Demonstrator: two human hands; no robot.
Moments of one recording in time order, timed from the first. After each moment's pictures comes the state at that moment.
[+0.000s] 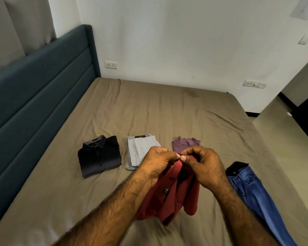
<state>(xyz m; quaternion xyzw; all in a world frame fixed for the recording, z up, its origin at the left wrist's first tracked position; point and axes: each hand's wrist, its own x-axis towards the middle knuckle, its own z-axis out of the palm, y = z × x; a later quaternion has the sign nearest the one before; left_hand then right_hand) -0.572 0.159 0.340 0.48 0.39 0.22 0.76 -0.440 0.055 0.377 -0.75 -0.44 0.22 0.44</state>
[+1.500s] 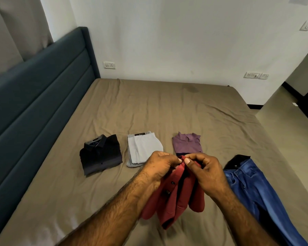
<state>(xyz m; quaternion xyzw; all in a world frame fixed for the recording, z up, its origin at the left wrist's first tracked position) -0.554 0.120 0.339 0.48 0.42 0.17 0.75 -0.426 0.004 0.353 -0.70 -0.42 0.27 0.51</state>
